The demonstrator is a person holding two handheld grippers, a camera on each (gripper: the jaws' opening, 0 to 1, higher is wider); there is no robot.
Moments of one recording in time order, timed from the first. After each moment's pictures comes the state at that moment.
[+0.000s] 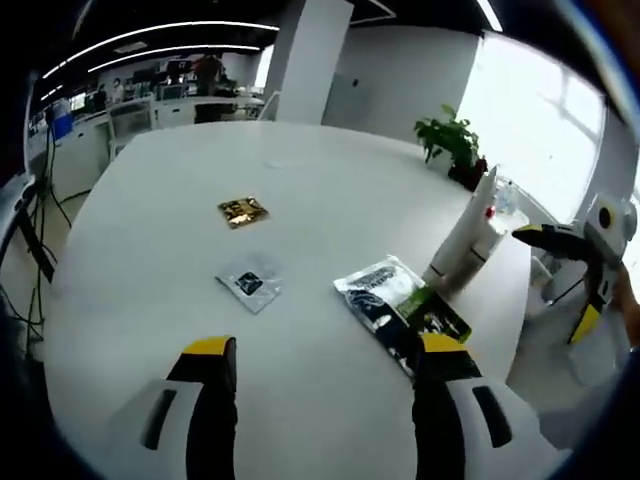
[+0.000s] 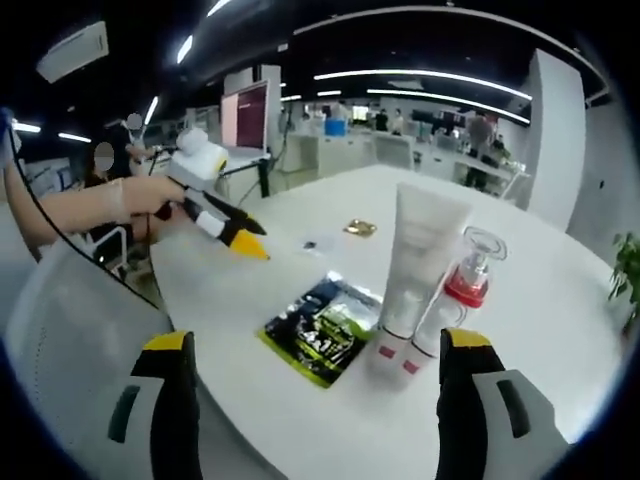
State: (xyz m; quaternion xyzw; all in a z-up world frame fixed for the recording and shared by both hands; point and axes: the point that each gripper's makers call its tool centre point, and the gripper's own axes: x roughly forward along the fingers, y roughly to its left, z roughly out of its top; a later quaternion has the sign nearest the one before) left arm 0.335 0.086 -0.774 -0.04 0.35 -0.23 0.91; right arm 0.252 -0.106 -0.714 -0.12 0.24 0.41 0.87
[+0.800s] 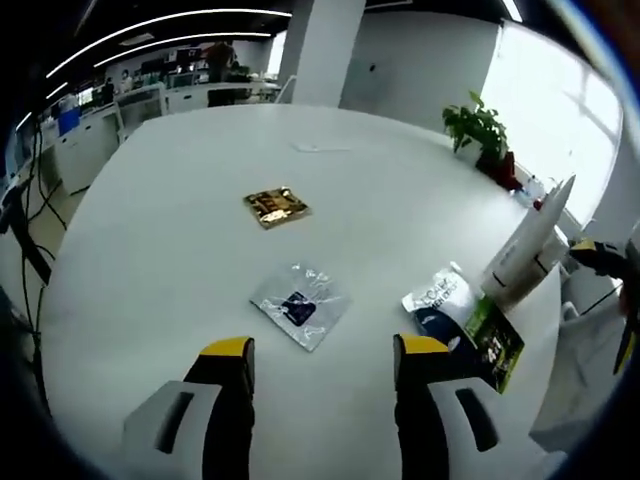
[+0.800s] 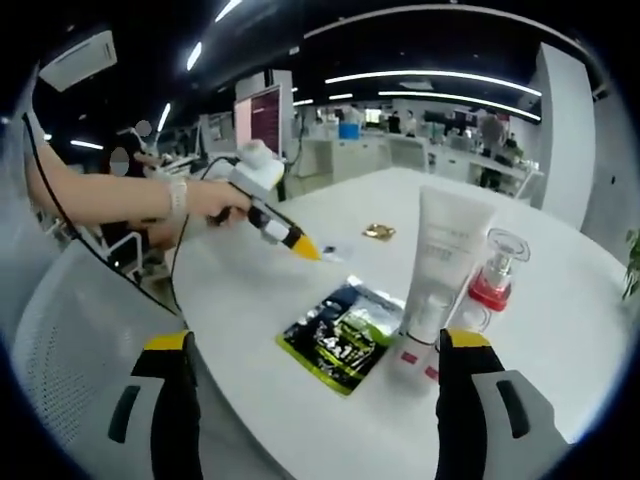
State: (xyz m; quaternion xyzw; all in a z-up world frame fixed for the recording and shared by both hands) left arm 0.389 0.099 -0.807 -0.03 0.38 -0.21 0.90; right arm 0.245 -0.091 -0.712 -0.11 0.23 0.44 0.86
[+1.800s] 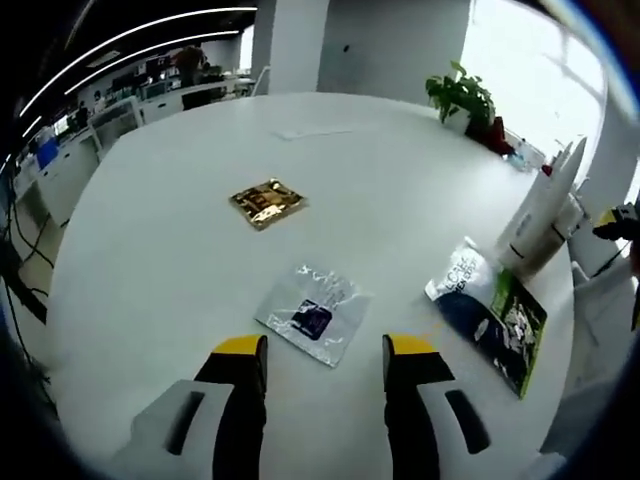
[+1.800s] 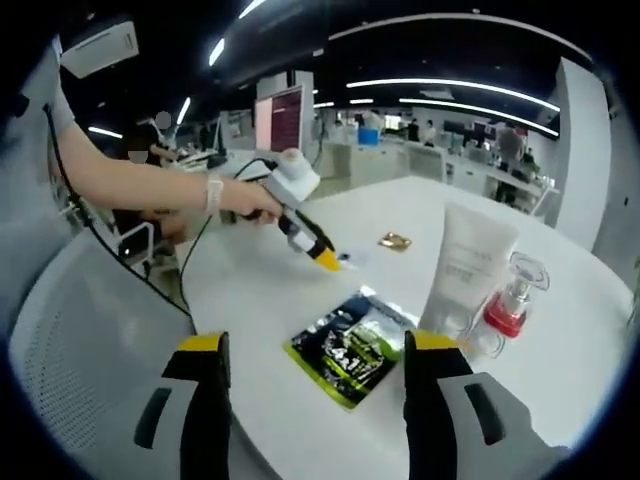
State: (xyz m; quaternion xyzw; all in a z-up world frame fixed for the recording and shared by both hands) left arm 0.400 0.100 -0.820 0.05 0.39 -0.25 0.89; right arm 0.247 -0.070 -0.709 -0.13 0.21 0.49 0.84
